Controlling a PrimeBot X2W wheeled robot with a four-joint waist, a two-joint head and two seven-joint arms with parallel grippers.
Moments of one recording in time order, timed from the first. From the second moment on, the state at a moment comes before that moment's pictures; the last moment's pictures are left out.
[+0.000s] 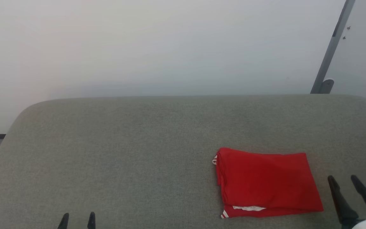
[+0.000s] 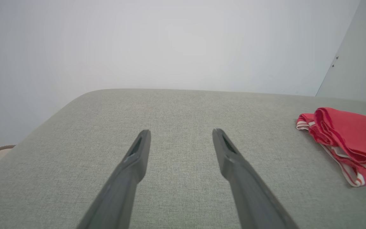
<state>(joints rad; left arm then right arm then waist) 0.33 0.08 0.12 0.02 -0.15 -0.13 -0.26 0.17 -0.36 -0.01 0.06 0.58 0.13 -0.11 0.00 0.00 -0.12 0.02</state>
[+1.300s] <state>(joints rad) -0.04 0.05 -0.06 0.11 -0.13 -0.13 -0.26 -0.43 -0.66 0.36 0.46 0.92 0.13 0.64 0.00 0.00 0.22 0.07</state>
